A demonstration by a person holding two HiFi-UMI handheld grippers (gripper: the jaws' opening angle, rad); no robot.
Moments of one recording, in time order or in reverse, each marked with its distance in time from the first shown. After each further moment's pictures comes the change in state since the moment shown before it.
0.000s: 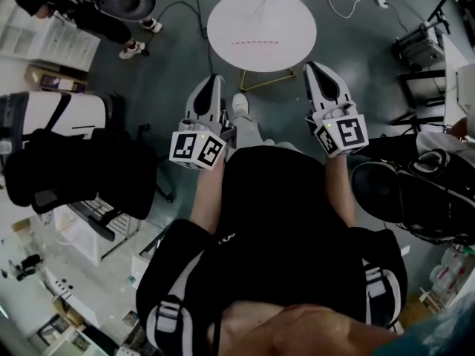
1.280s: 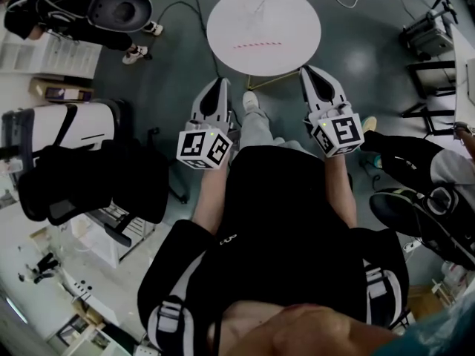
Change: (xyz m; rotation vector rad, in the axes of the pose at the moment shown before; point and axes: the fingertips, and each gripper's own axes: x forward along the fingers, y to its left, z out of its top) left arm 0.050 0.028 -0.035 0.066 0.175 0.022; right arm 0.038 -0.025 -0.047 0.092 0.067 -0.039
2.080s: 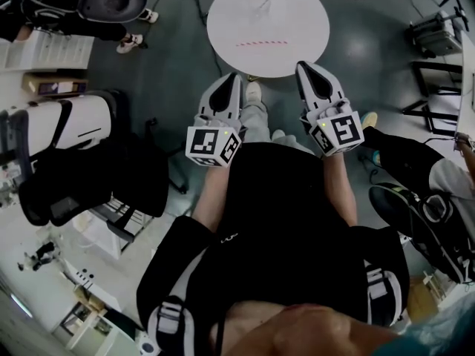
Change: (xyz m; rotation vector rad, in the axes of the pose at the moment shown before) left arm 0.067 0.022 -0.014 0.082 0.103 -0.031; right arm 0.077 -0.013 -0.008 0.058 0.023 0.061
